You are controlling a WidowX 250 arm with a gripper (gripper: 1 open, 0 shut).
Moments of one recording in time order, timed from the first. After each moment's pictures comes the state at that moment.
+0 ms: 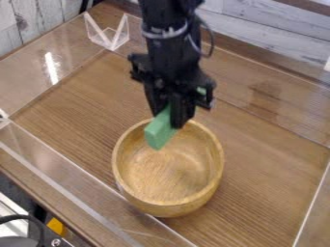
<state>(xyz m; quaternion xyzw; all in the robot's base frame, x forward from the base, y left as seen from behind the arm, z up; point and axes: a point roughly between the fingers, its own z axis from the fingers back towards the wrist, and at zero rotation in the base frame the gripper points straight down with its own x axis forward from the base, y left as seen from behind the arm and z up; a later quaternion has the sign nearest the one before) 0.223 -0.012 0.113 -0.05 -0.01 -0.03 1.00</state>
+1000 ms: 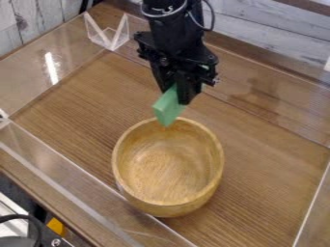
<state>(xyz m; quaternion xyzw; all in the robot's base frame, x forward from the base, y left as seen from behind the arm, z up) 0.250 -0.002 0.119 -0.06 -0.08 -0.05 0.99</state>
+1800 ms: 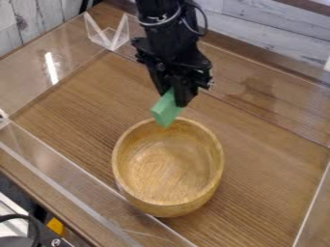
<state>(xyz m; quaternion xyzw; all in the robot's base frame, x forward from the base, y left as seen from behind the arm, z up) 0.255 0.002 0.109 -0.07 -0.09 -0.05 0.99</state>
